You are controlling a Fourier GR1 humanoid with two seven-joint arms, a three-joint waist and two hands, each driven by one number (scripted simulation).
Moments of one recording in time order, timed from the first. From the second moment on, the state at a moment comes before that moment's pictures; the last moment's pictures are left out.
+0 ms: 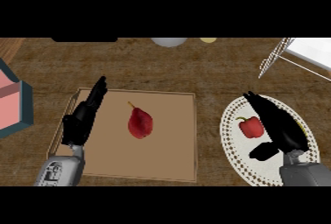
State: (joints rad) left arm -0.18 0.09 -0.02 -1.43 -0.14 -0.01 0.01; right arm -0.12 -0.25 0.06 -1.57 0.97 0.29 0.13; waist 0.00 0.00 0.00
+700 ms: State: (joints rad) left arm -0.16 0.07 -0.02 -1.45 -0.16 -0.01 0.02; right arm -0.12 -0.27 0.09 -1.54 1.08 0.23 0.03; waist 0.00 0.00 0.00
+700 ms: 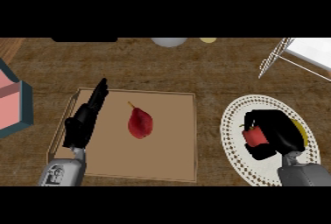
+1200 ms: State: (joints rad) left arm -0.16 0.05 -0.04 -1.47 -0.17 -0.02 0.03; right arm -0.27 -0.05 -0.04 -1.50 1.07 0.17 0.56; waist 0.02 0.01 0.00
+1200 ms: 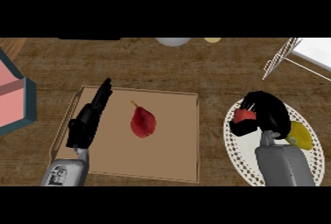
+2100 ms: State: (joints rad) left arm -0.18 0.06 -0.02 -1.45 -0.16 -0.02 0.03; right arm -0.81 0.00 0.02 -1.49 1.29 -0.16 1.11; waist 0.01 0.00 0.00
